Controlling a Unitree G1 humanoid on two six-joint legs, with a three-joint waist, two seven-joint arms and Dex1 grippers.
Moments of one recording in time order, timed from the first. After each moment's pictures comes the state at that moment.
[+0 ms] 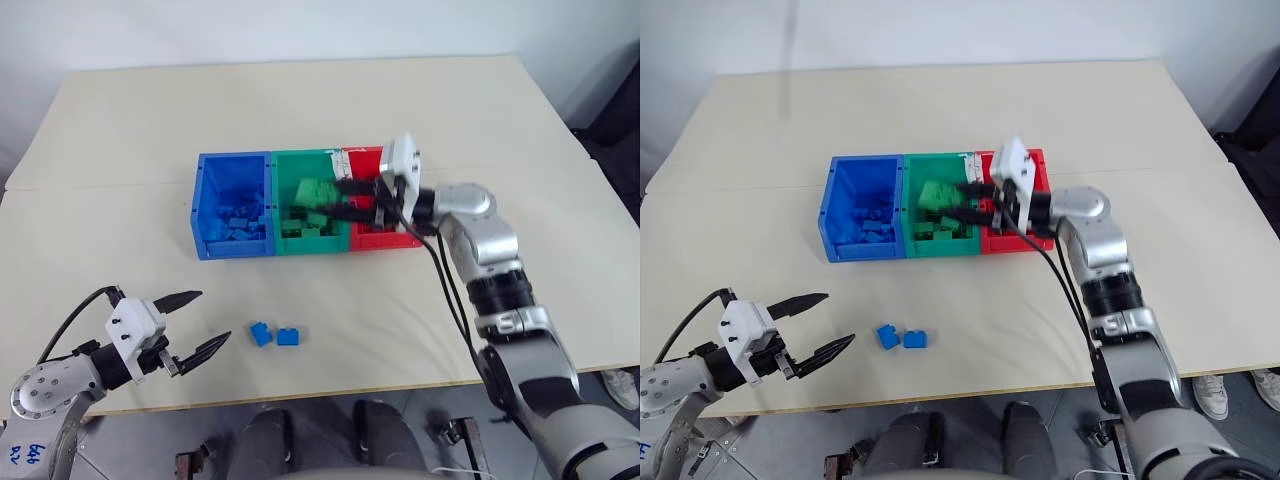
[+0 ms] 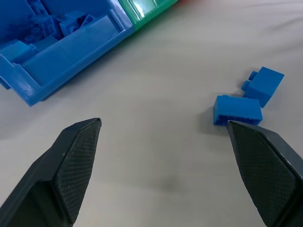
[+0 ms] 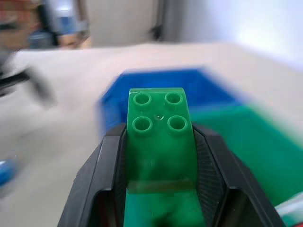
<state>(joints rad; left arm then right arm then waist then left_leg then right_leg) 0.32 0.65 0.34 -0.38 -0.40 0.13 -0.82 -0.95 -0.31 0.08 0.51 0.27 0.10 1.09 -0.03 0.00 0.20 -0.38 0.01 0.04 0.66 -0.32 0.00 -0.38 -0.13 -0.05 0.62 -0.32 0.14</state>
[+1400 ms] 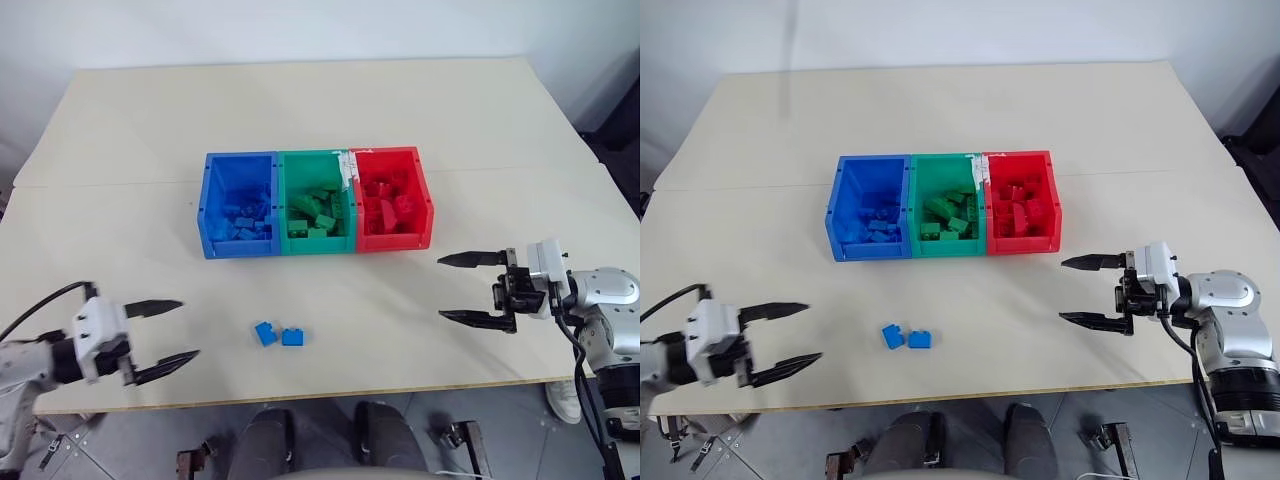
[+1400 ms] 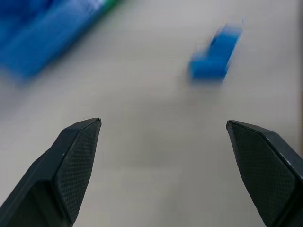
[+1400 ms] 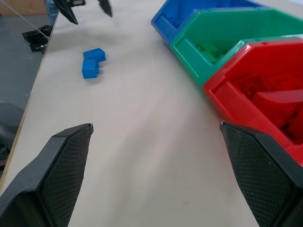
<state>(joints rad) 0.17 0.83 0.32 -0.21 -0.48 0.08 -1.15 -0.30 -0.79 -0.09 0.24 0.57 -0.09 1.54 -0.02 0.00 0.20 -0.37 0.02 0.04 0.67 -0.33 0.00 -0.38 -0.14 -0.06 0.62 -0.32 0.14</state>
